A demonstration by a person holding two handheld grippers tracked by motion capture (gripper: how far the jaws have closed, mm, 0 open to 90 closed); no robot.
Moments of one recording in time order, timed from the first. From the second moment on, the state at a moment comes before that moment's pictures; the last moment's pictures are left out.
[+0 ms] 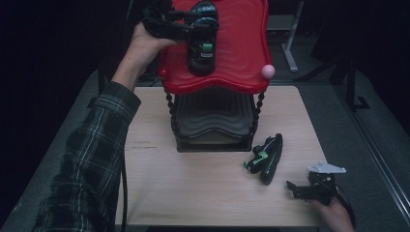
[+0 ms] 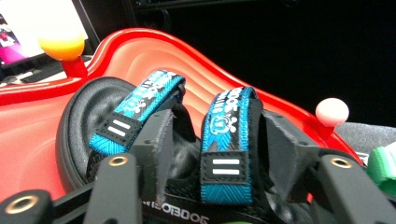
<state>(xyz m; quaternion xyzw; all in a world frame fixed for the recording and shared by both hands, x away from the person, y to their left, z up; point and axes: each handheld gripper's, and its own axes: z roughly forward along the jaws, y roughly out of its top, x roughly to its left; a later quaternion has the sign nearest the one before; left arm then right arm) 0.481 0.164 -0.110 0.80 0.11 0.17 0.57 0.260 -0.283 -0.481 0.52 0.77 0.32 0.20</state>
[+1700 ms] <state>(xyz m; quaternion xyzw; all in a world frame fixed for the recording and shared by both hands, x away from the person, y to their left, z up) 0.321 0.291 -0.245 0.82 0.18 0.15 0.53 0.265 -0.284 -0.481 0.52 0.77 0.32 0.20</state>
